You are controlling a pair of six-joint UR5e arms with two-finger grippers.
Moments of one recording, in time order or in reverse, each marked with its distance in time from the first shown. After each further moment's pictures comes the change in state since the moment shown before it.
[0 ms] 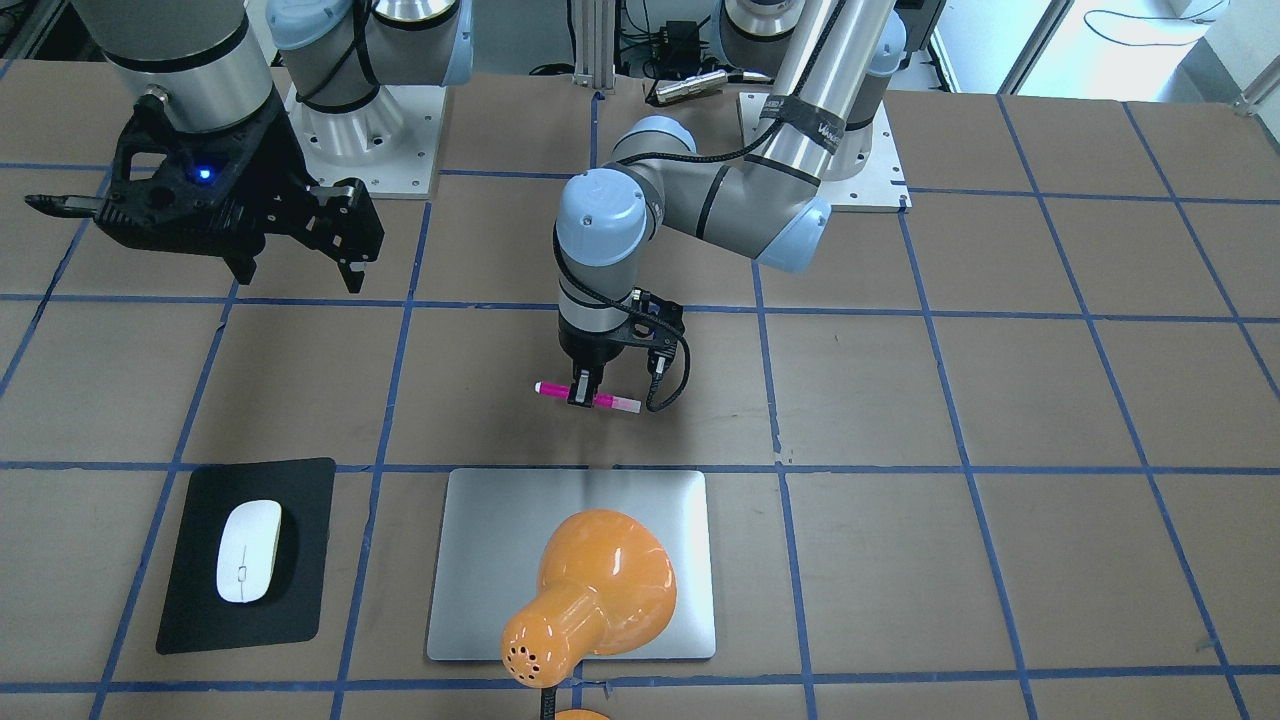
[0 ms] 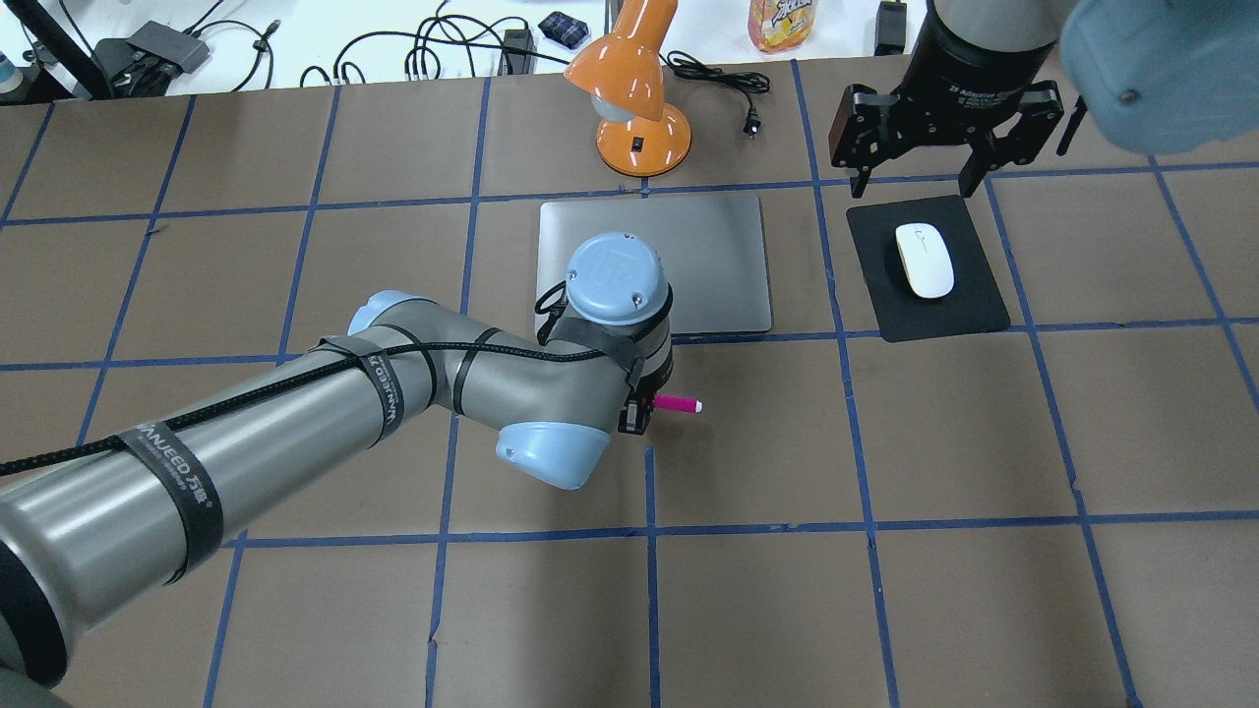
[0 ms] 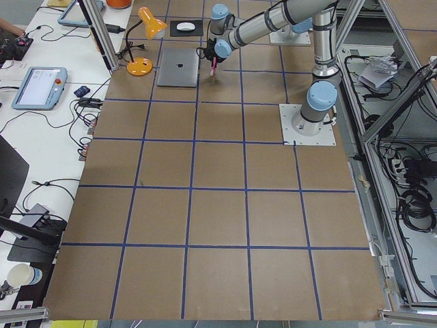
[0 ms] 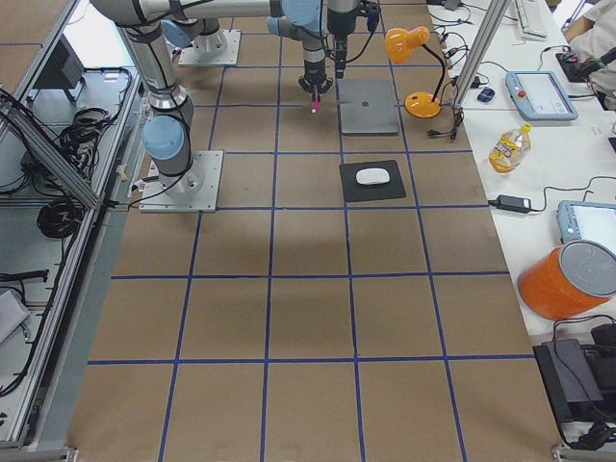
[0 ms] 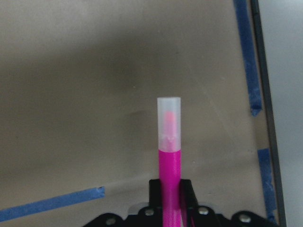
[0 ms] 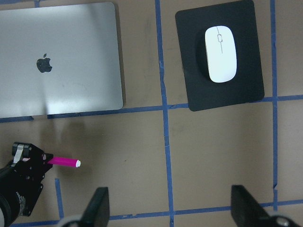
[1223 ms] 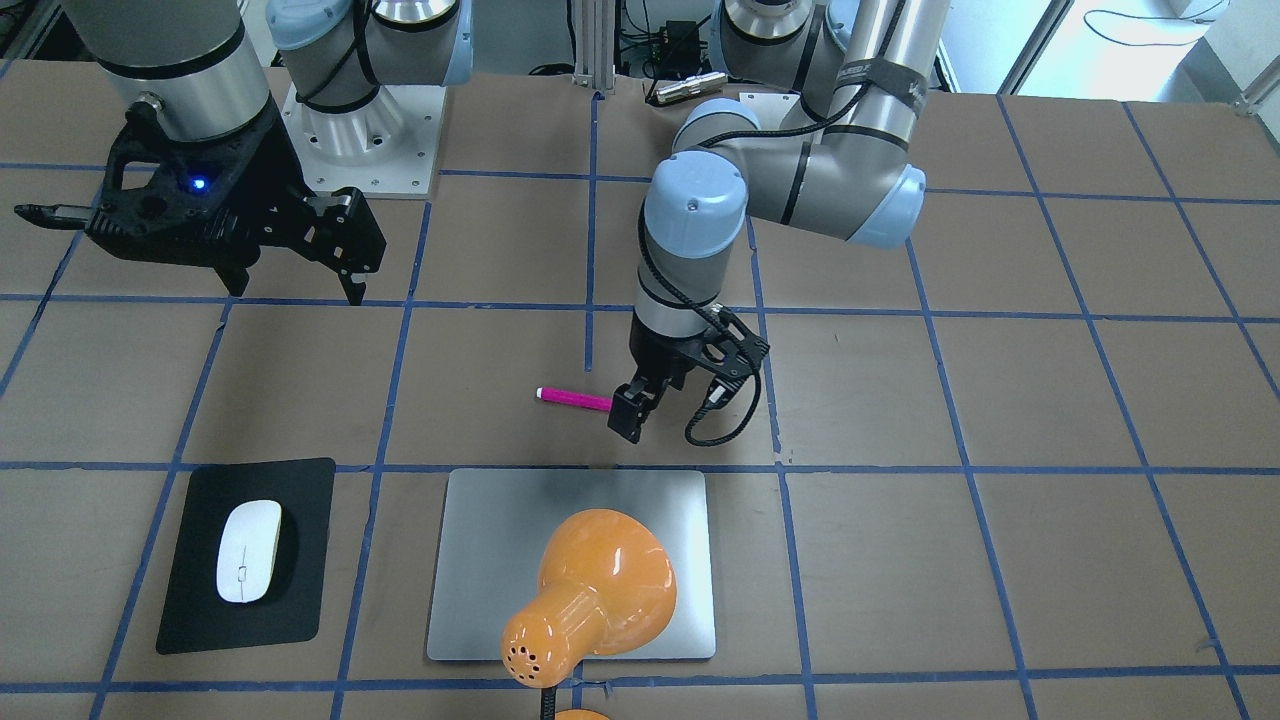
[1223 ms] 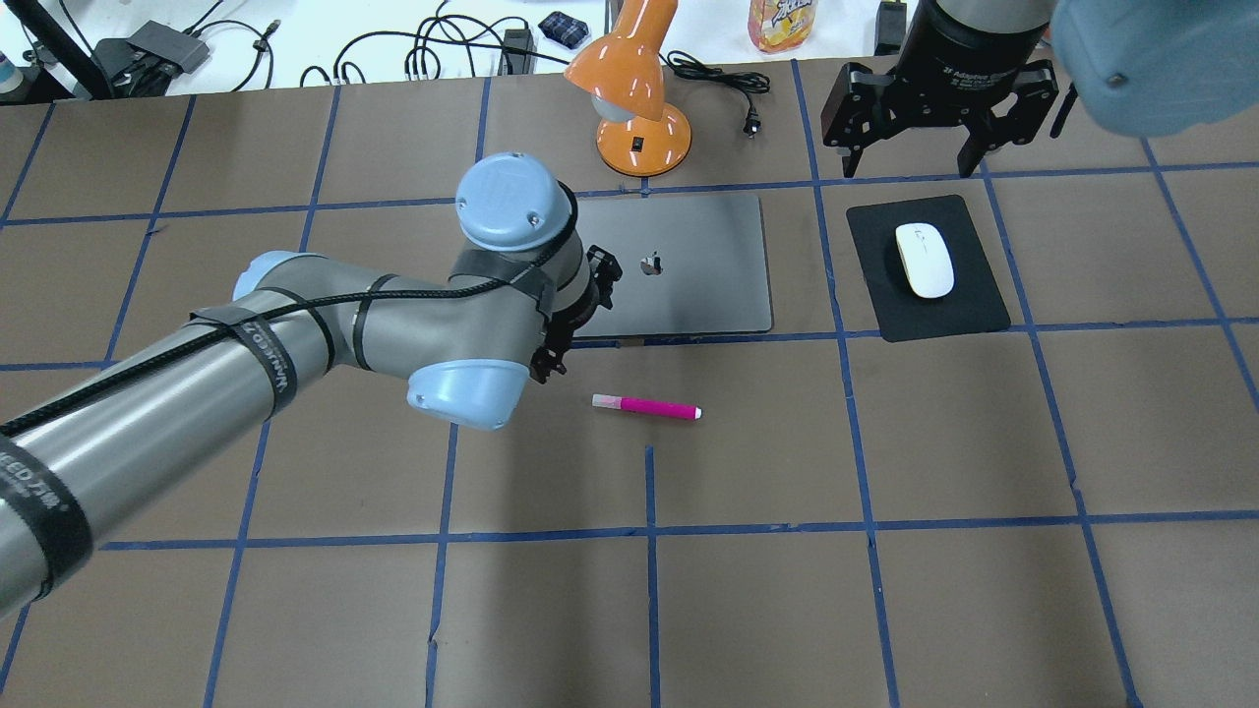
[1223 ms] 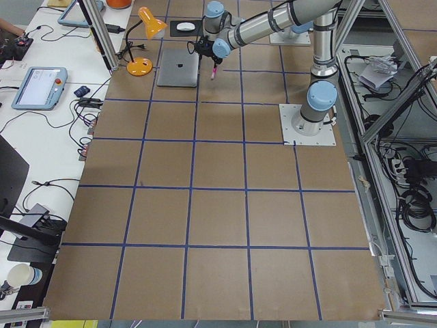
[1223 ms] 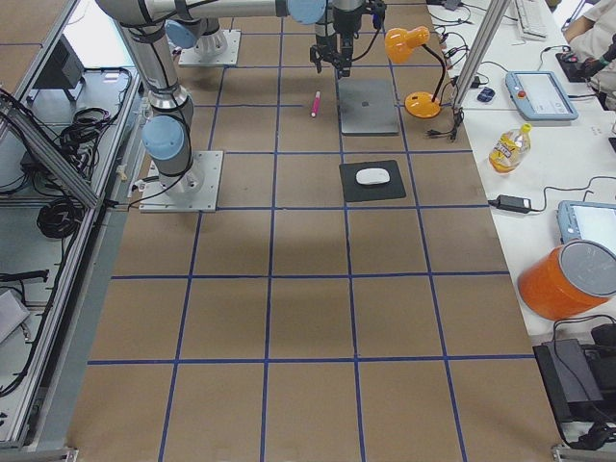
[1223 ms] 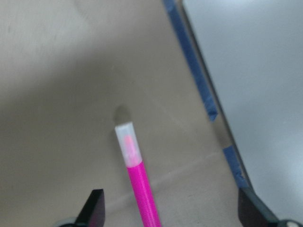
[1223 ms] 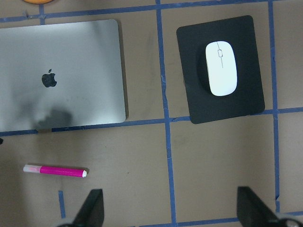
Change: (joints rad) left arm 0.182 0.126 0.017 -0.080 0.000 0.685; right arm 0.002 0.012 -0.009 -0.031 0.003 0.005
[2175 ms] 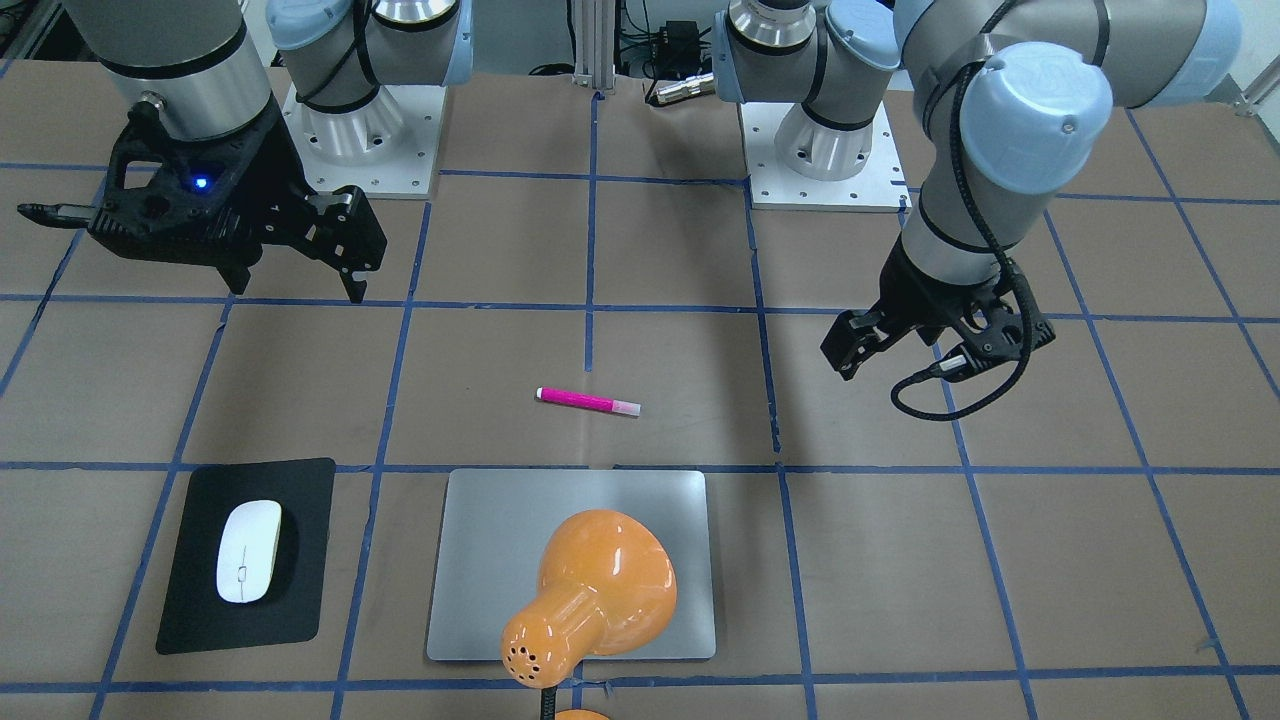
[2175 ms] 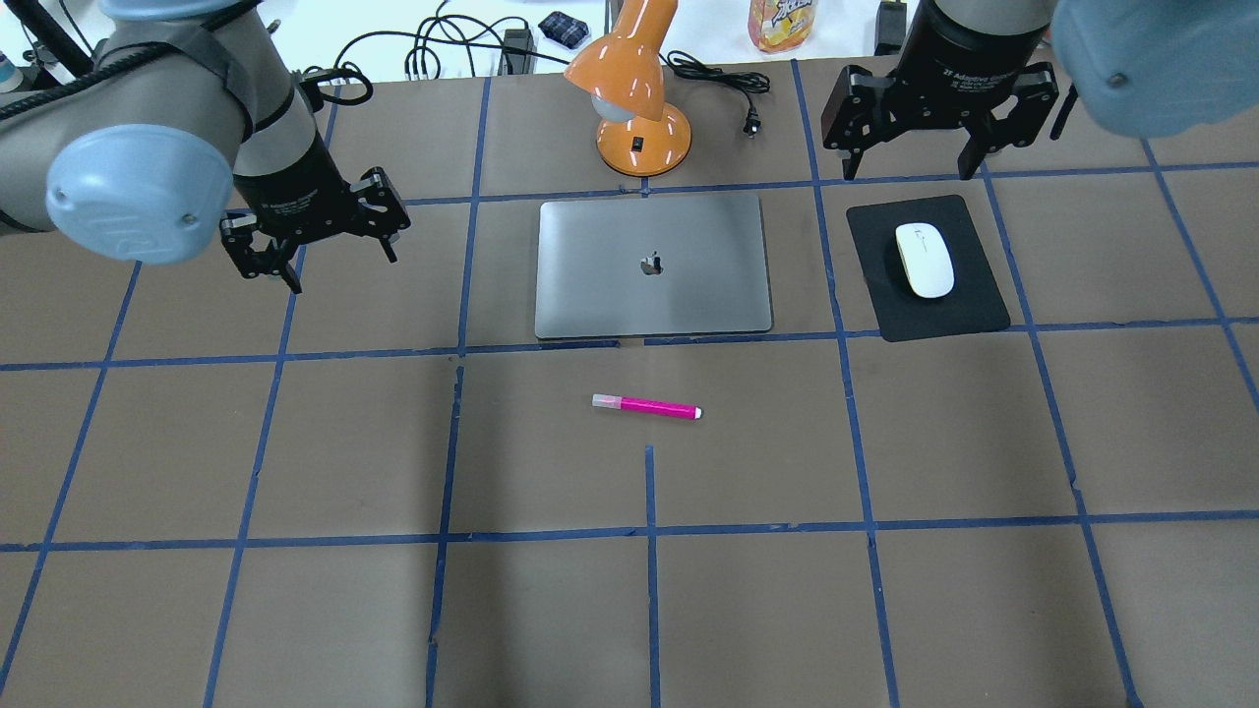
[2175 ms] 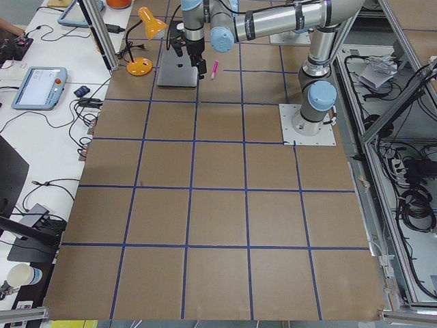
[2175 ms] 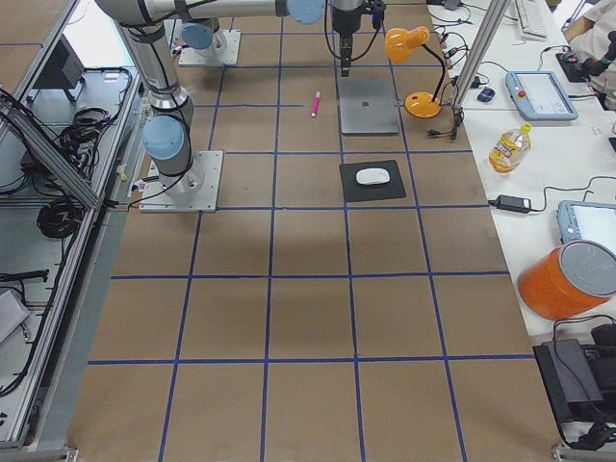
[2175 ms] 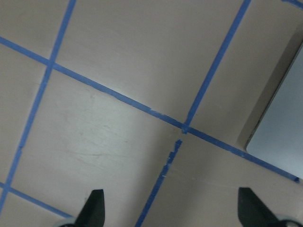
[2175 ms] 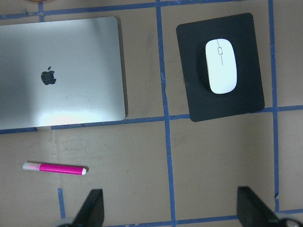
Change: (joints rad) left arm 0.323 0.187 0.220 -0.591 0.095 0.832; right arm 0.001 0.000 0.001 0.007 -0.002 0.000
